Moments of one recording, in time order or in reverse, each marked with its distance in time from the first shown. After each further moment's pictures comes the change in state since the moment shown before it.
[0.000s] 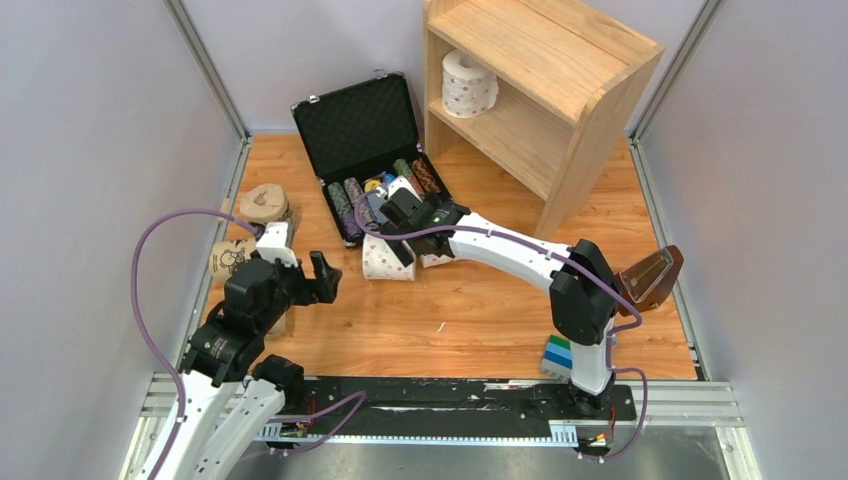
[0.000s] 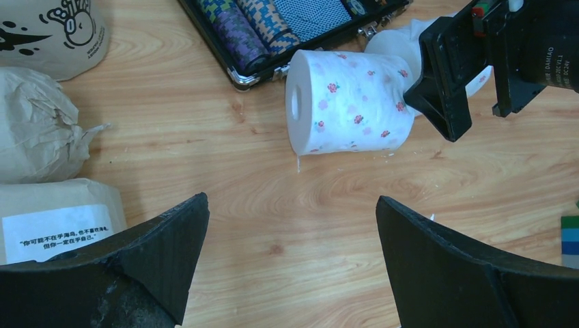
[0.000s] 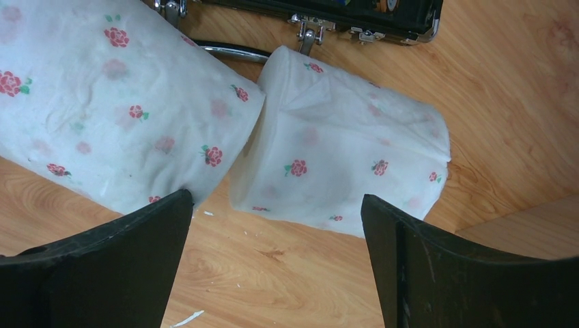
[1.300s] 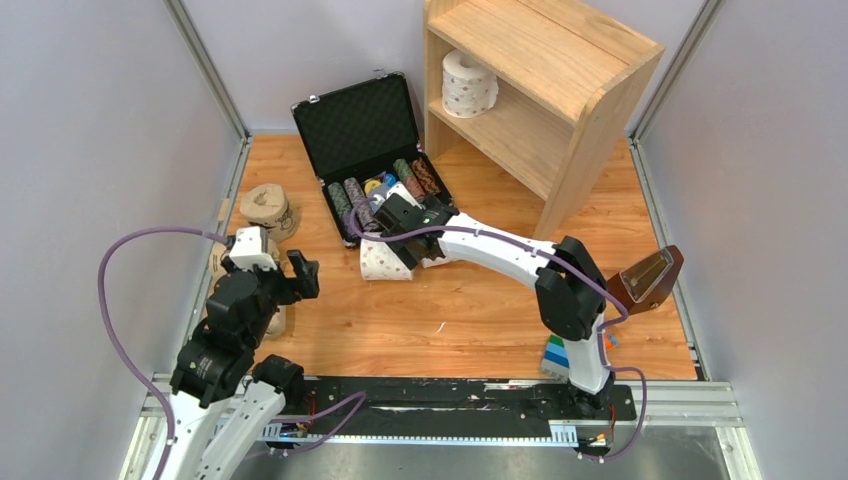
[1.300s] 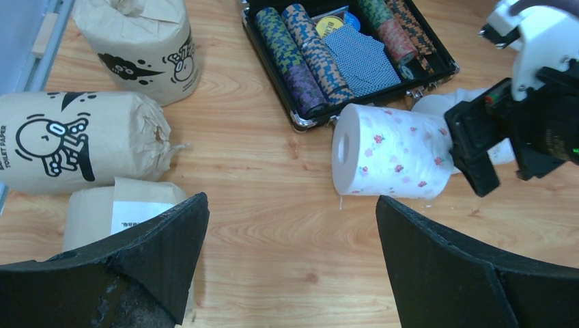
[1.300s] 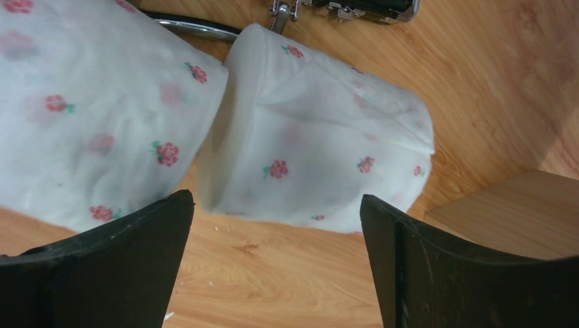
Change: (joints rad) left arm 0.000 -0.081 0.032 -0.007 -0.220 0.019; right arm 0.008 0.051 0.050 -0.088 0.090 -0.028
